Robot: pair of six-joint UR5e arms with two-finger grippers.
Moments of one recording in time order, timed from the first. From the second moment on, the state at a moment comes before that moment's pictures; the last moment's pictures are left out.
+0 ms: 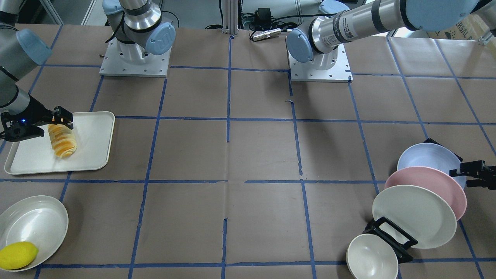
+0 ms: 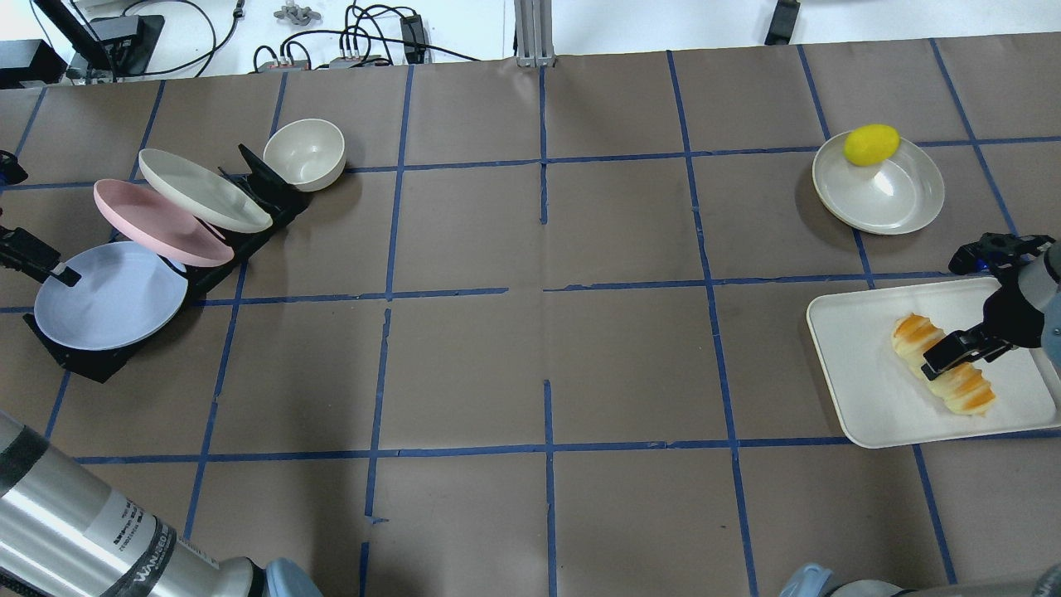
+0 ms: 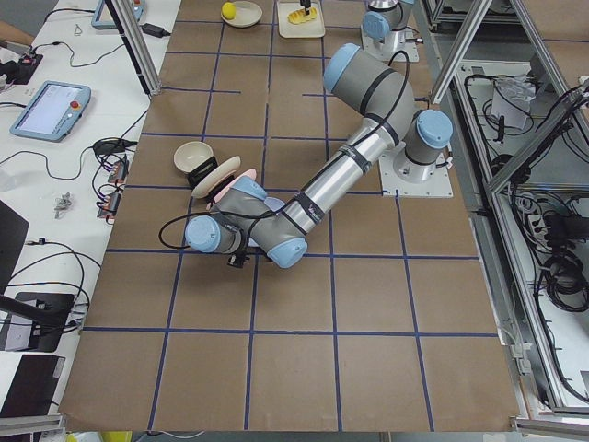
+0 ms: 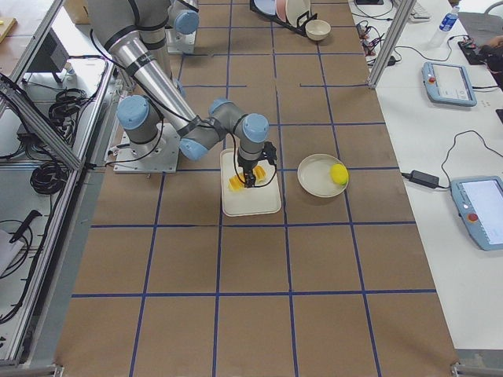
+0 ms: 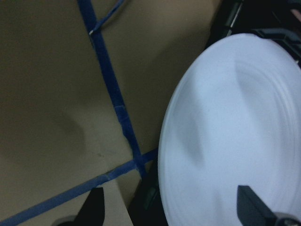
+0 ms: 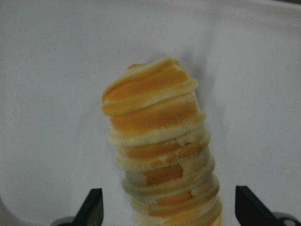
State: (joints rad) left arm -0.80 -2.33 -1.15 -1.64 1.50 1.10; right arm 0.89 -1.40 2.16 -2.21 -1.61 -0.94
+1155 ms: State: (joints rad) left arm -0.81 -2.31 -1.15 -1.64 1.51 1.11; right arm 0.90 -1.42 2.15 -2.21 -1.61 -0.91
